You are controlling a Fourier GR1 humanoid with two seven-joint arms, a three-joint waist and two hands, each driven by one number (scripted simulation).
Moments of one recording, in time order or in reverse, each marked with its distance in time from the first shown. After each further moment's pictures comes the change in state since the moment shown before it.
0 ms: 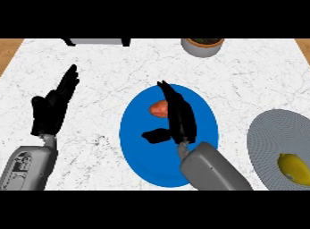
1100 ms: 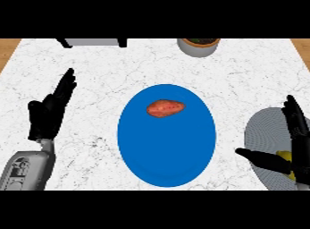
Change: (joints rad) left arm 0.037 -0.011 0.018 -0.027 -0.012 -0.008 0.004; right arm 0.596 -0.368 -0.462 -0.559 -0.491 0.168 -0.379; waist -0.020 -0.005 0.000
